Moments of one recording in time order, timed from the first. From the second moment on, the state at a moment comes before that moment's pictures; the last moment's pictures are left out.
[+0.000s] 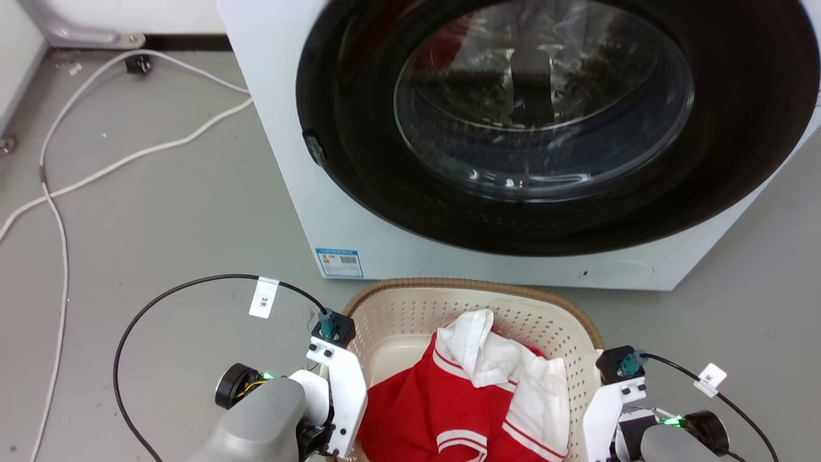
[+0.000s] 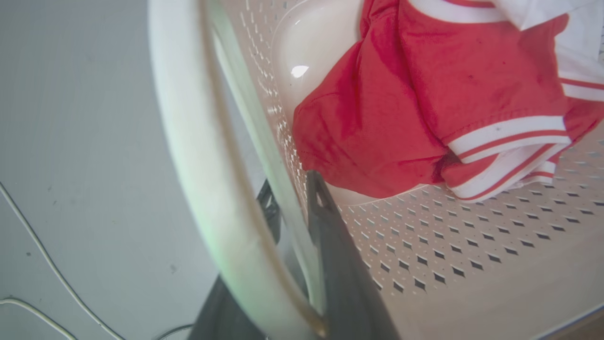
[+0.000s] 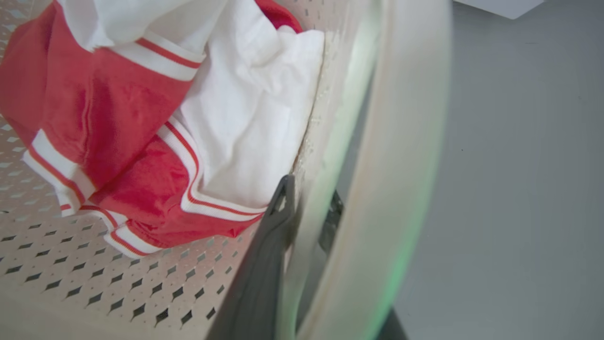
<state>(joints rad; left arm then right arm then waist) -0.68 0.16 -1.03 1.11 -0.81 -0.13 0.33 -0.52 -0.04 0.17 1.29 0.05 0.13 0.11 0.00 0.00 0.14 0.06</state>
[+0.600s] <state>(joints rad) -0.65 0.19 -1.16 1.09 -0.97 -0.13 0.44 -0.49 -0.04 0.34 1.29 0.20 0.13 0.22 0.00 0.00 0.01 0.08</state>
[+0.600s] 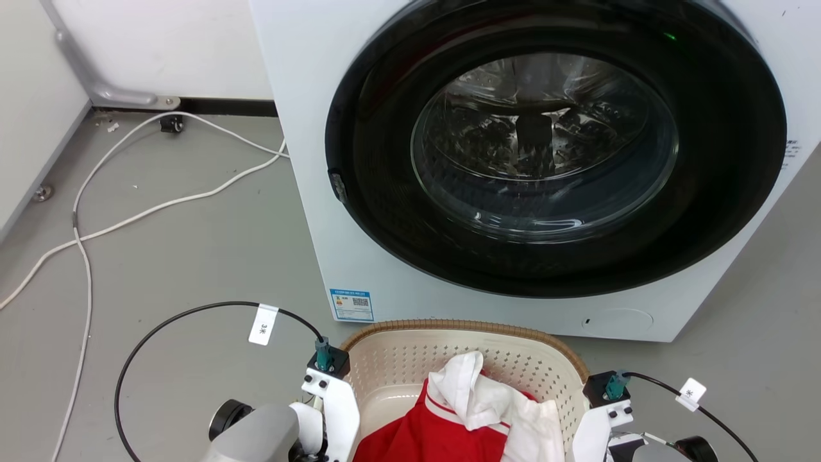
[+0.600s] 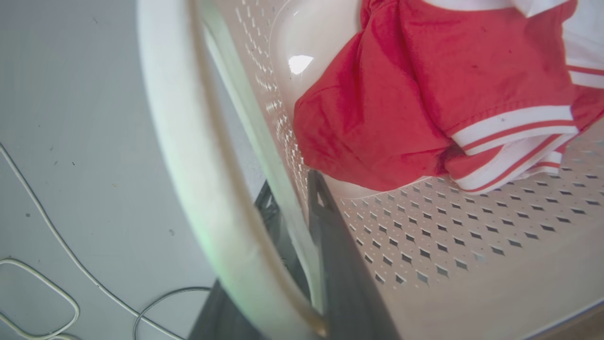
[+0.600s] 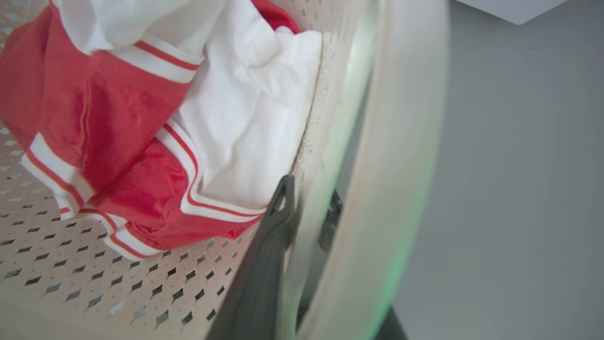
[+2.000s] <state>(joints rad) -0.65 0.20 -1.27 1.10 -1.10 -0.13 0.42 -0.48 -0.07 0.57 1.29 0.46 0.13 0.27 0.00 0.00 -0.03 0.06</state>
